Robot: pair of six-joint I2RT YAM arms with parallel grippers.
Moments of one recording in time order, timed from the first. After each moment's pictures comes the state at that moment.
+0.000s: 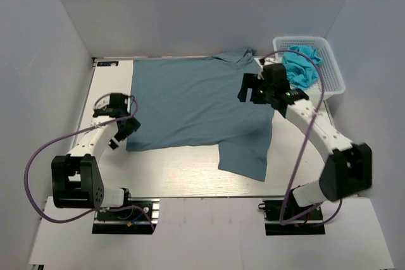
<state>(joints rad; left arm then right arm) -0.05 1.38 0.99 -0.74 -0.33 -0.78 0.38 1.52 1.26 -0.41 -0.03 0.30</state>
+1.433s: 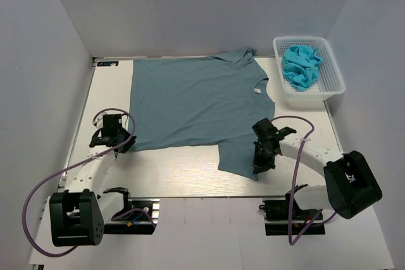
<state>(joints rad) 0.02 1.05 0.55 -0.43 -0.11 -0.80 0.53 1.31 0.62 -0.73 -0.09 0.66</state>
